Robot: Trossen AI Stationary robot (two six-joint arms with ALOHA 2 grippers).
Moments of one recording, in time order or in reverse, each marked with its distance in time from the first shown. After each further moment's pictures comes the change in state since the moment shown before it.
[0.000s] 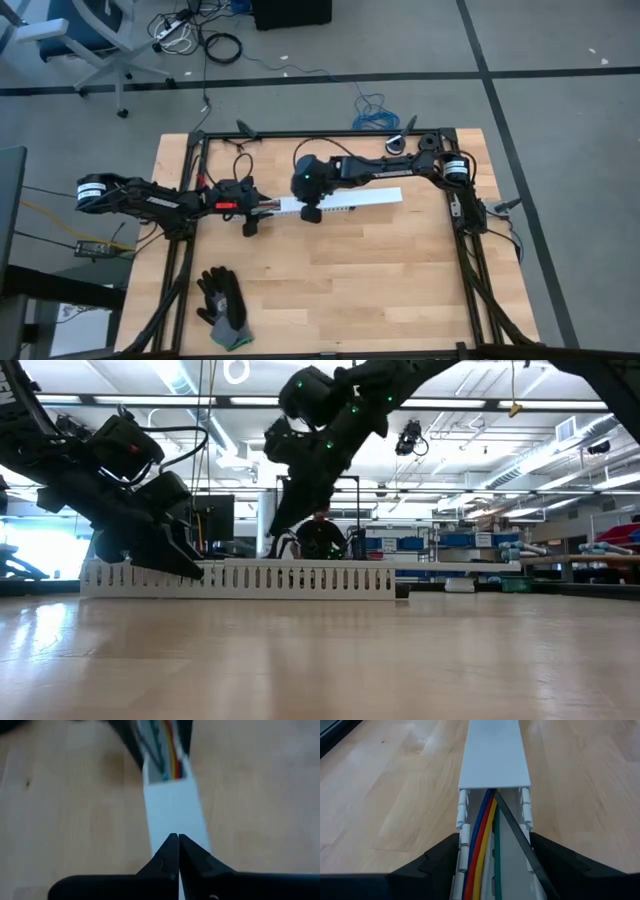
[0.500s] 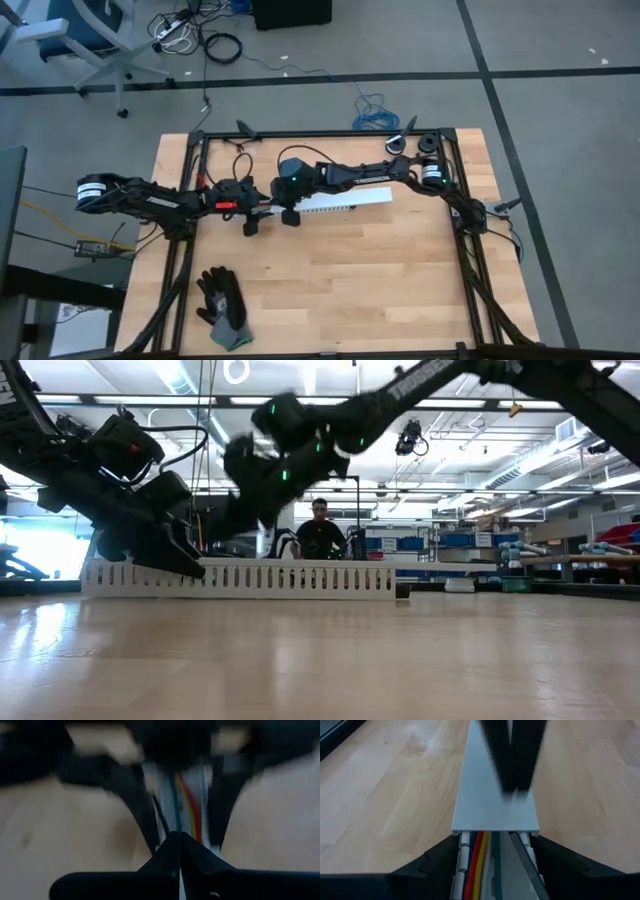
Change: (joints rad) left arm 0.000 0.000 0.002 0.006 -0.001 -0.012; right arm 0.004 0.201 0.127 0.364 -0.141 -0.089
